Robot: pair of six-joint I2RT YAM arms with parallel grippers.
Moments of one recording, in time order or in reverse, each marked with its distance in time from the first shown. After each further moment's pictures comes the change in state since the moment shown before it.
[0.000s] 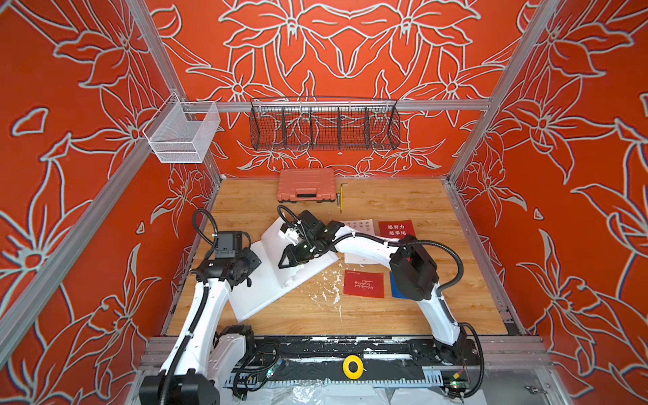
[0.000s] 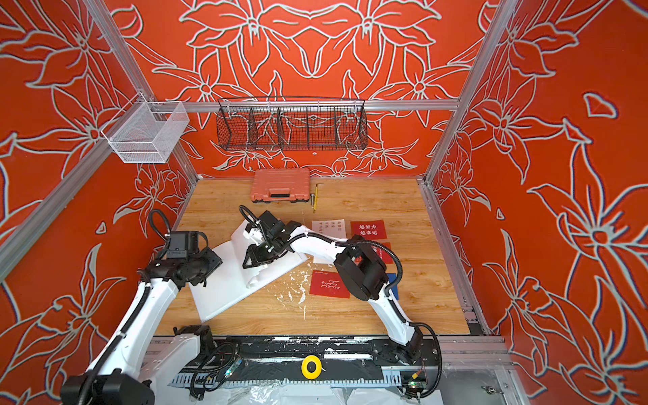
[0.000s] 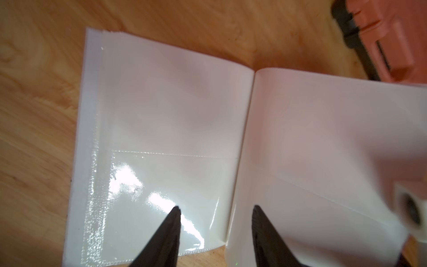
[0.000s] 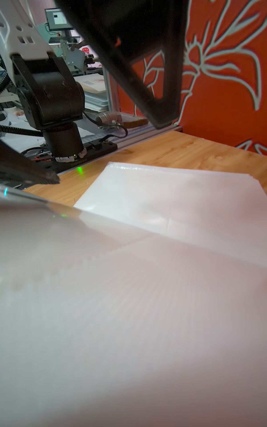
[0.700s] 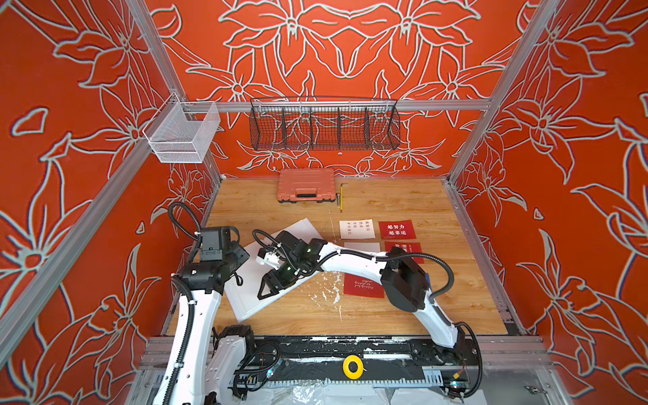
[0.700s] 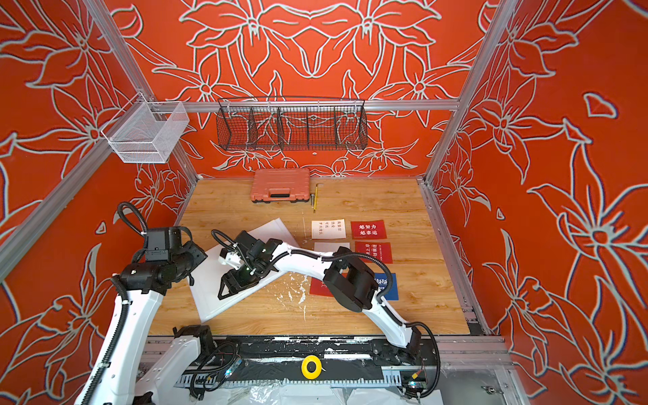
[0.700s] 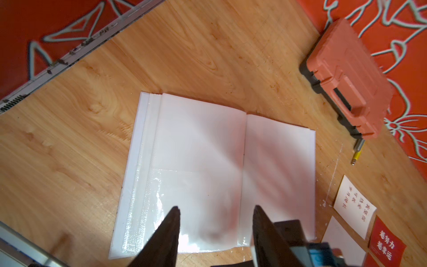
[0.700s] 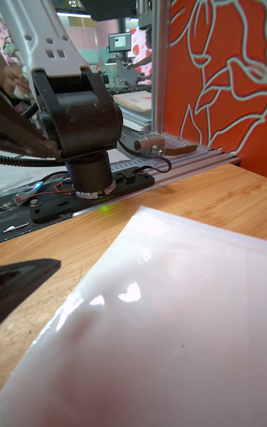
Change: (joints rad) left arm 0.033 -0.054 0.137 -0.141 -0.109 0.042; right arm 0.139 0.031 0.012 -0.005 -0.092 -0.002
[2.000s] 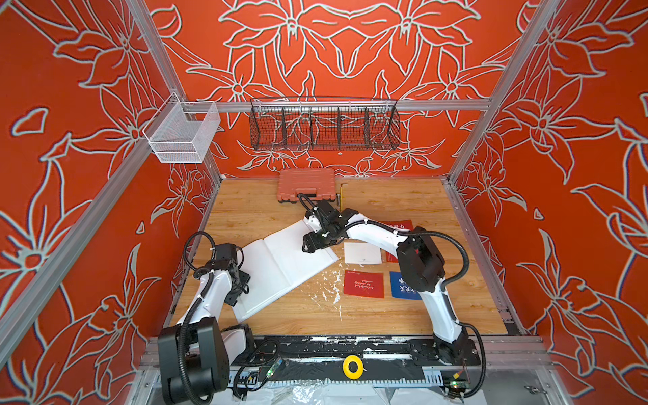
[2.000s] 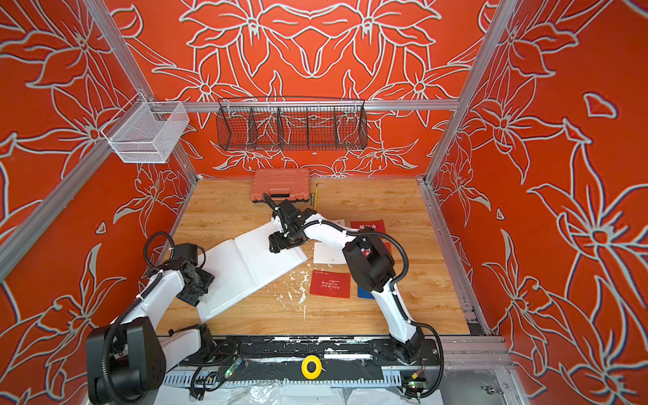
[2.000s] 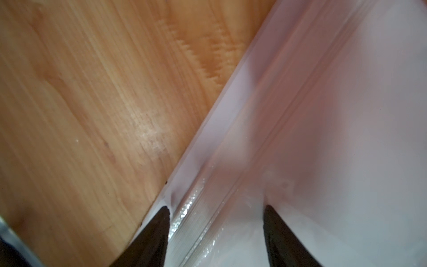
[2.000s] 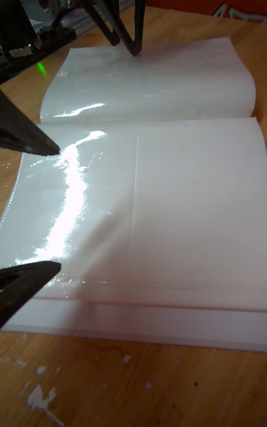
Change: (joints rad) left arm 0.167 0.307 -0.360 0.237 -0.018 -0.237; right arm -0.307 -0.024 -0.024 -0.169 0.433 -0.187
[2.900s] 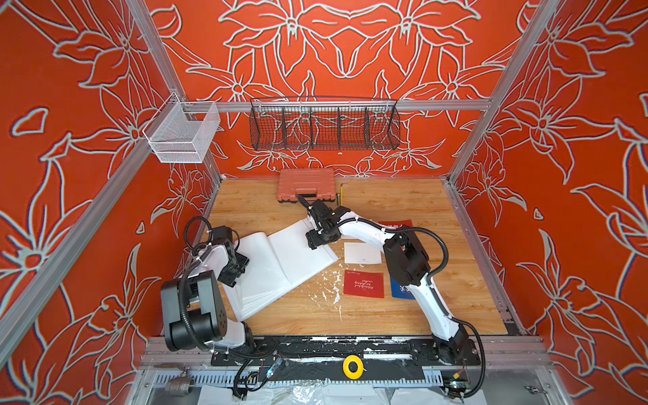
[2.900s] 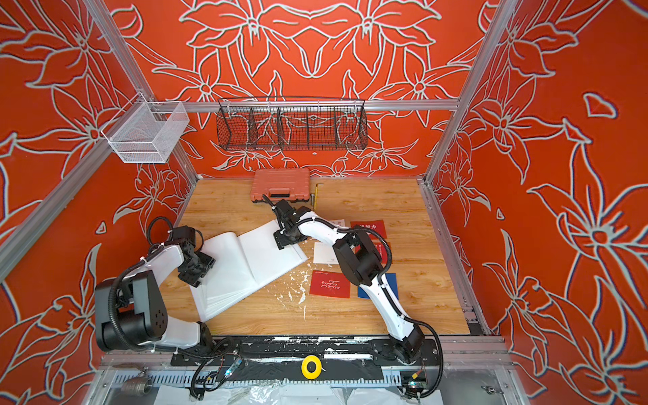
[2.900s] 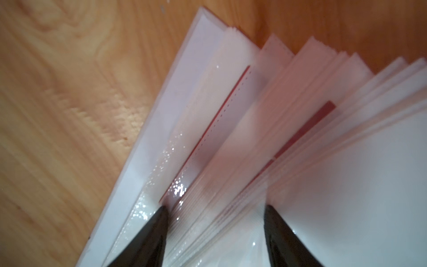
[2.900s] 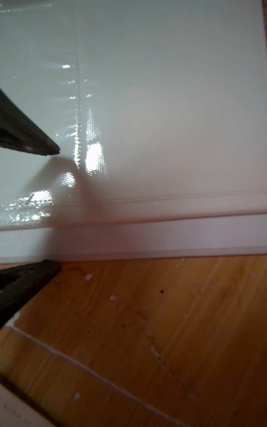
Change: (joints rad) left arm 0.039 0.256 0.185 0.060 0.100 0.071; right arm -0.021 0.148 0.162 -0.090 0.211 -0.026
